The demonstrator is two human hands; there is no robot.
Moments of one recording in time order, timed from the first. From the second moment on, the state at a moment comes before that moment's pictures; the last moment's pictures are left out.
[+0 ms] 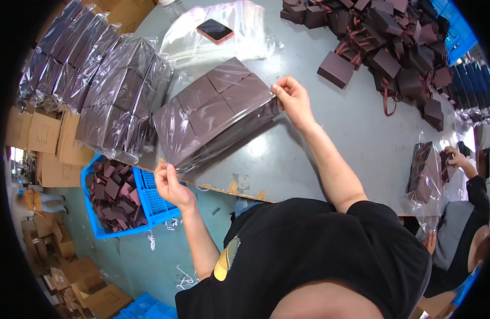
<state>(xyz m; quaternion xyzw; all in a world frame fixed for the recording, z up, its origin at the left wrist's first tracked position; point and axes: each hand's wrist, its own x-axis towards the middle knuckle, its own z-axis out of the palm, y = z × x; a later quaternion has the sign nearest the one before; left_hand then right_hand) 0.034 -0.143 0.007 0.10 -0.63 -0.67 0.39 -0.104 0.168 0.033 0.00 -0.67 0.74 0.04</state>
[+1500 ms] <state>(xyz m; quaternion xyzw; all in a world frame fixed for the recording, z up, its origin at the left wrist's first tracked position) 0.028 -0.135 -0.007 0.18 -0.73 -0.64 0.16 -0.103 0.172 0.020 0.14 -0.82 0.55 -0.05</state>
